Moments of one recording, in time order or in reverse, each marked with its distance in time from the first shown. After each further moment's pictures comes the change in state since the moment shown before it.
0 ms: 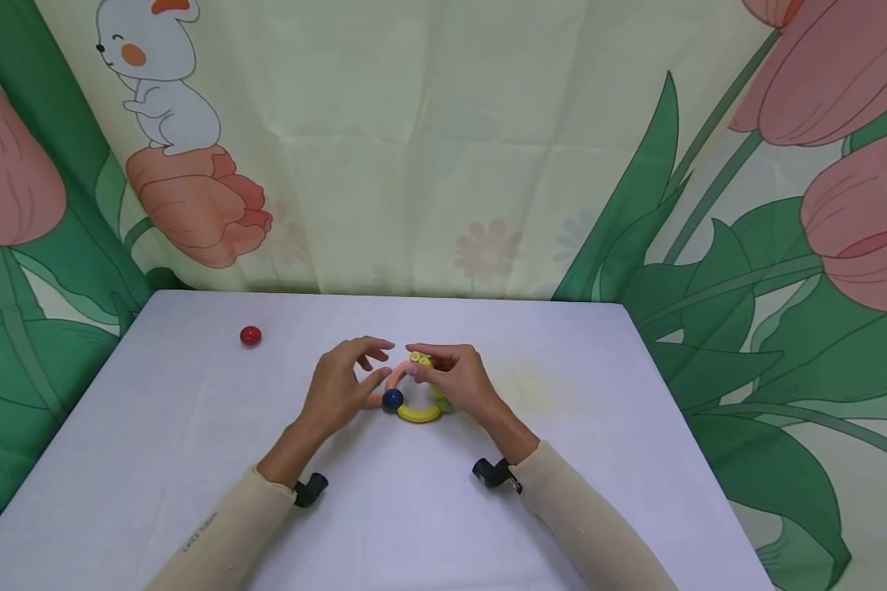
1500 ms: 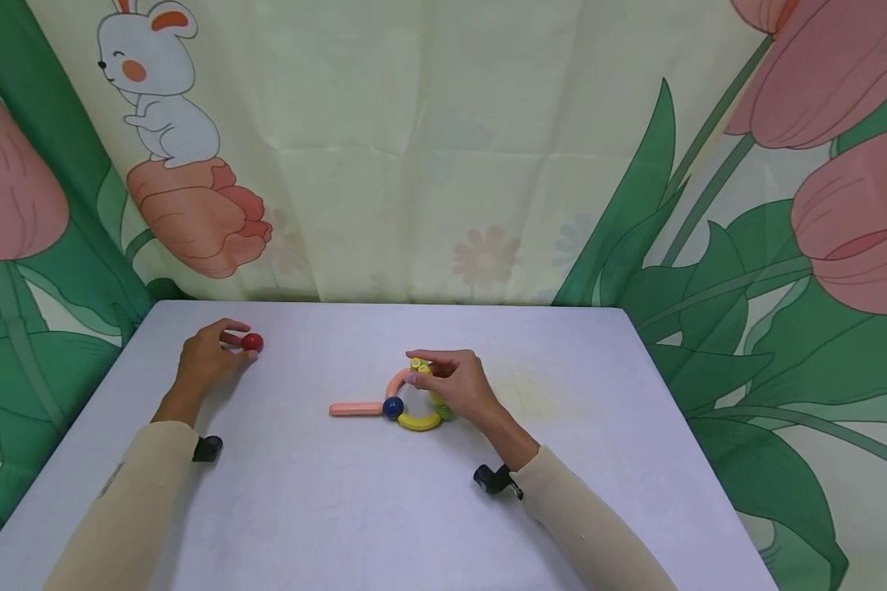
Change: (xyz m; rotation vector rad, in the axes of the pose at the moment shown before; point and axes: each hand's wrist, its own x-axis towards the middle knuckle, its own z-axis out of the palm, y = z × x) left_hand 0.020 -0.177 -0.117 0.111 -0.093 -0.534; right_hand -0.004 -0.007 0.001 -0.046 0.057 0.033
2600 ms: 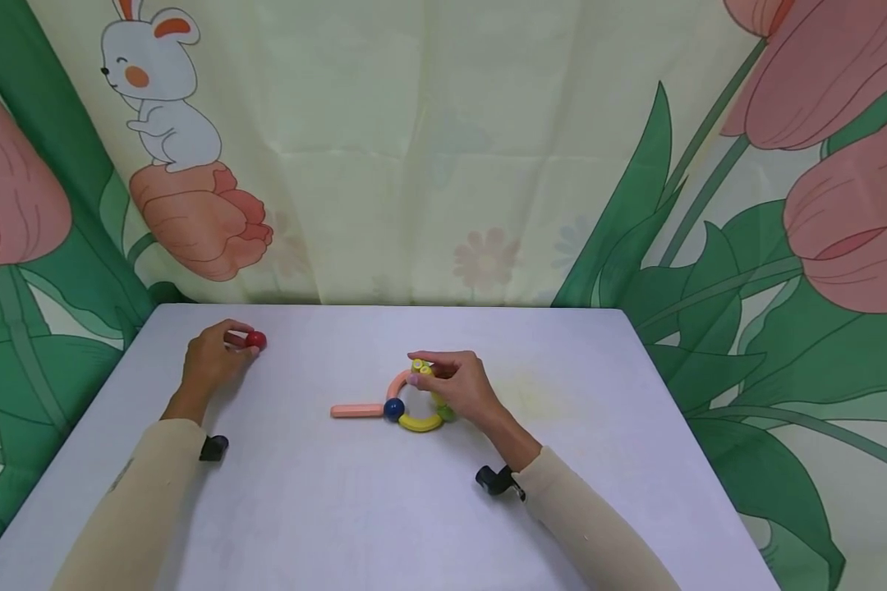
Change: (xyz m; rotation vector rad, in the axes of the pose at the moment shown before) left_hand 0.003 0.003 0.004 -0.019 0.031 0.005; right_hand -0.001 -0.001 -0.001 -0.010 0.008 -0.021
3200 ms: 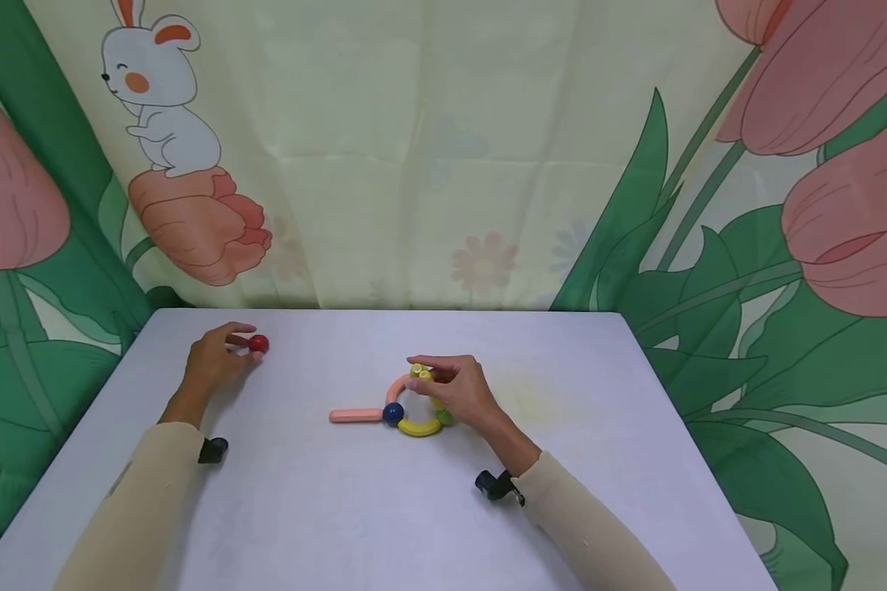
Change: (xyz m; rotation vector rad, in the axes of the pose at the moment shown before) left_hand 0.006 0.004 -0.001 0.008 -0.047 0.038; right_hand -0.002 0.000 -0.002 -0.027 -0.003 0.022
